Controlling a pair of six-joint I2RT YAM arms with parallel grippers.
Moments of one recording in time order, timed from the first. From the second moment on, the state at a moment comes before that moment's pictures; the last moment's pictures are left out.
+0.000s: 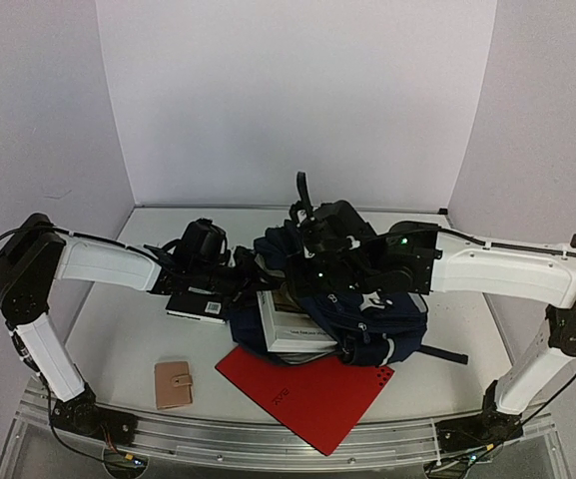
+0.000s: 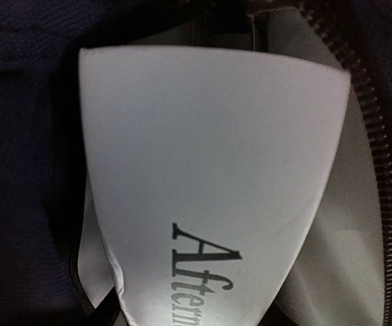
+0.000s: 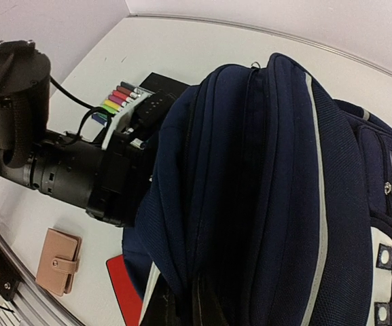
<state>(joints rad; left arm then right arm) -0.75 1.71 0.96 0.13 0.50 -1.21 1.17 1.63 1.44 -0.53 0.39 0.57</state>
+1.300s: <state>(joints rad) -0.82 1.44 0.99 -0.20 0.14 -0.91 1.18 1.56 1.31 -0.36 0.49 0.64</state>
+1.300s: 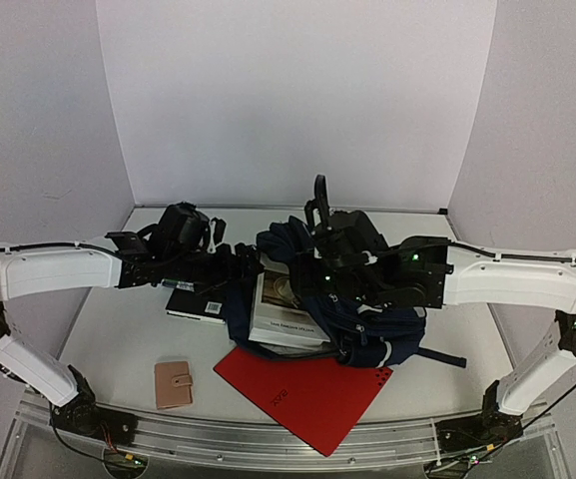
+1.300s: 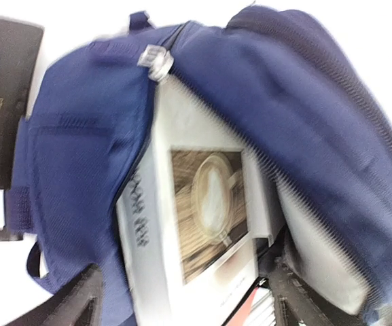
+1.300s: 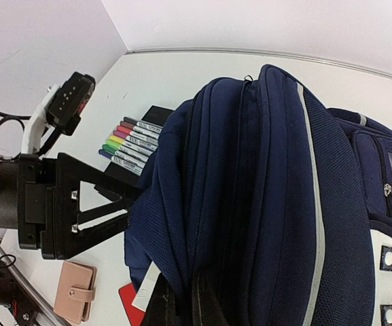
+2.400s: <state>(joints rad) -1.02 1.70 0.99 -0.13 0.20 -1.07 1.18 1.60 1.32 -0.38 0.48 0.64</state>
